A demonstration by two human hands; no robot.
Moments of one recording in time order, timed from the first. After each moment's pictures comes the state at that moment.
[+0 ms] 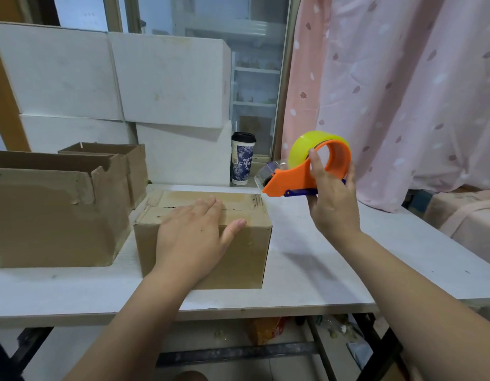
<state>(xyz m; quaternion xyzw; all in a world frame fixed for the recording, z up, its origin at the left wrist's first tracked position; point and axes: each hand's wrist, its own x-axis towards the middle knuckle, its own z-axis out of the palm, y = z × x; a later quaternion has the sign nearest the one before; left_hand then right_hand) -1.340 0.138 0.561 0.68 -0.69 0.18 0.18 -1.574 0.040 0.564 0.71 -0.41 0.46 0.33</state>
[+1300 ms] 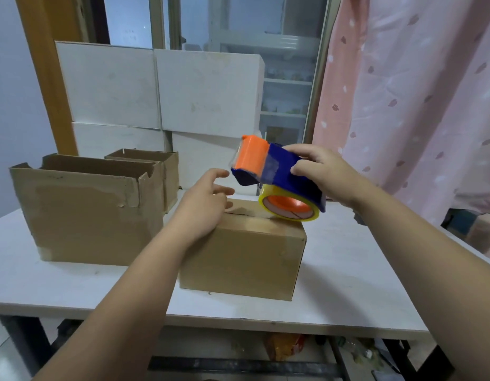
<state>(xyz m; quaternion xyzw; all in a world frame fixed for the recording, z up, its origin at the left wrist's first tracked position) -1.290 0.116 0.601 0.57 -0.60 -0.24 0.51 -1.498 0.077 0.667 0.83 -0.35 0.34 -0.25</state>
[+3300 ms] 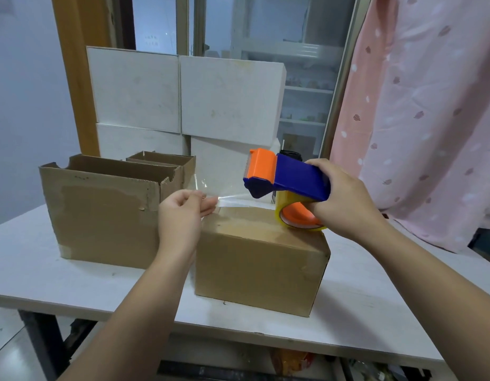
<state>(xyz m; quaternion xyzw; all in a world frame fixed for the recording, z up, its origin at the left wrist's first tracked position) -1.259 0.121 0.579 0.49 -0.34 -0.28 0.75 -1.487 0.064 0.634 0.82 -0.42 0.39 -0.04</state>
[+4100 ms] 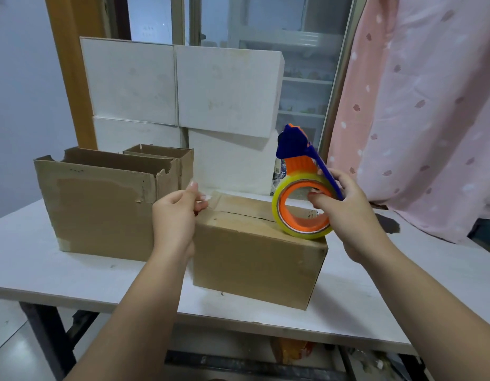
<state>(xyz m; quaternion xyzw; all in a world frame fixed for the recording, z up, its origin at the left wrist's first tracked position) -1.259 0.120 0.570 0.49 -0.28 -0.29 0.77 -1.490 0.072 0.600 0.66 -0.41 0.54 -0.32</state>
